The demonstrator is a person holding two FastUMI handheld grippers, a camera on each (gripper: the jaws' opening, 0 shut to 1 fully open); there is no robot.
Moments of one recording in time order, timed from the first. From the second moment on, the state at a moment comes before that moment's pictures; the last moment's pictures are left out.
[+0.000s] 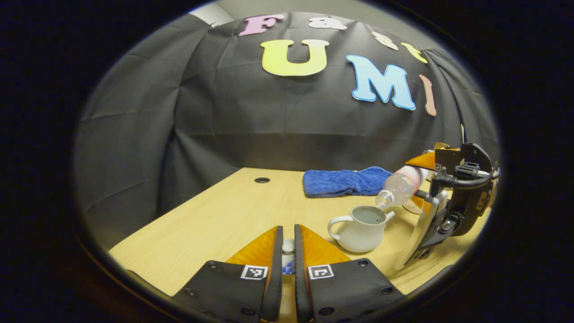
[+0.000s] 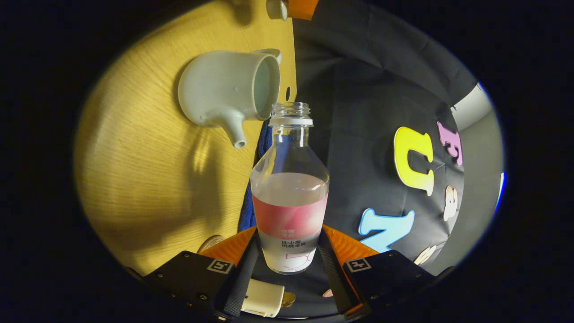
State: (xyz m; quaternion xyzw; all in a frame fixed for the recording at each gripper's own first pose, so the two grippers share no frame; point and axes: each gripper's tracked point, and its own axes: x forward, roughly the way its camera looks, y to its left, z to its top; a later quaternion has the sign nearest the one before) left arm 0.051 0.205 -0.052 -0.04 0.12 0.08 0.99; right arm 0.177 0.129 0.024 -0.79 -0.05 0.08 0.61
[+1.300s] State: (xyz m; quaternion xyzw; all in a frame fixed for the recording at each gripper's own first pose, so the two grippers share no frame) left arm 0.053 0.203 -0.054 -0.04 0.12 0.08 0.99; right arm 0.182 0.144 0.044 -0.83 -0.12 0.07 0.54
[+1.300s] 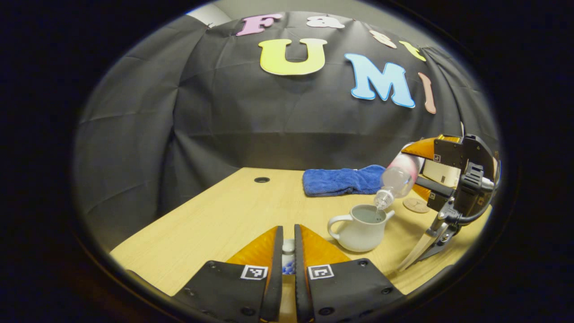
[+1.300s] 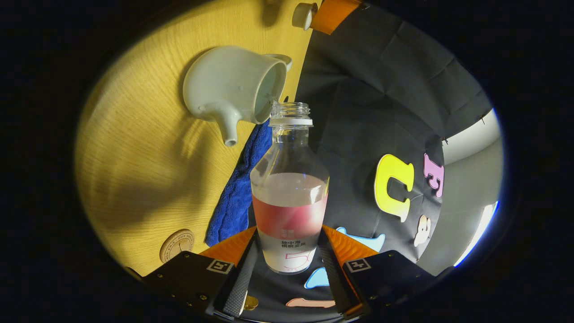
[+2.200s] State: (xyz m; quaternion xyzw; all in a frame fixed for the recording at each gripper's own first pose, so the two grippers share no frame) left arm 0.053 0.202 -0.053 -0.03 0.12 0.08 0.99; right arm 0.182 0.162 0.070 -0.85 -0.17 0.05 0.50
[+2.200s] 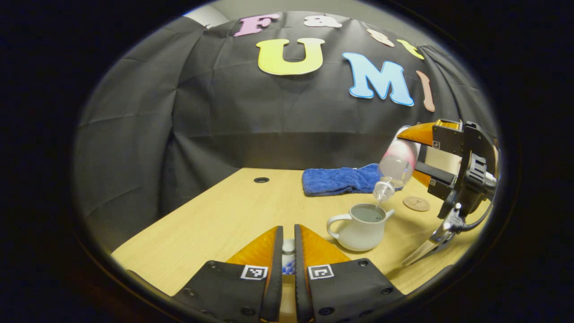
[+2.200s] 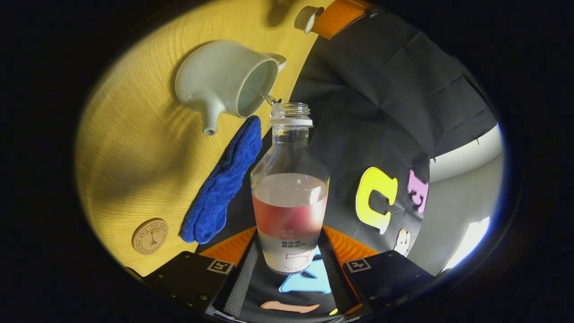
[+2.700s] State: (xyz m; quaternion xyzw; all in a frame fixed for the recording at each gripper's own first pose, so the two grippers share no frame) left arm 0.053 0.203 -0.054 -0.03 0.12 0.08 0.99; right arm 0.178 0.174 0.079 -0.86 -0.22 0.03 0.45
